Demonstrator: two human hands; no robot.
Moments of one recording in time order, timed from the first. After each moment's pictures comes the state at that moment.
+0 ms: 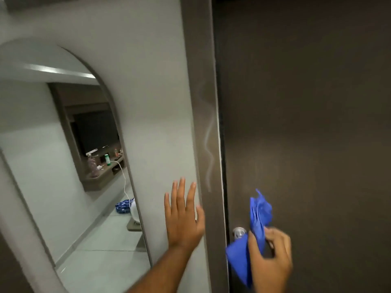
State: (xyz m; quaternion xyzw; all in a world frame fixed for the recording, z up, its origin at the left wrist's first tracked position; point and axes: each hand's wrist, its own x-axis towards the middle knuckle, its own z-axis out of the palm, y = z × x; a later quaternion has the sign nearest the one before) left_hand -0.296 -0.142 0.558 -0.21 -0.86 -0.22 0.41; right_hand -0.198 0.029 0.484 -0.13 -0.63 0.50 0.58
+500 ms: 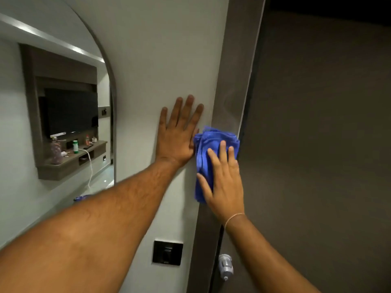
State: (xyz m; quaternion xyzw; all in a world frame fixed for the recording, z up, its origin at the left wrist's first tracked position) left_hand -0.486 -0.146 0.753 -0.23 -0.77 -0.11 0.58; right_hand -0.376 0.008 0.662 0.07 -0.85 0.08 0.52
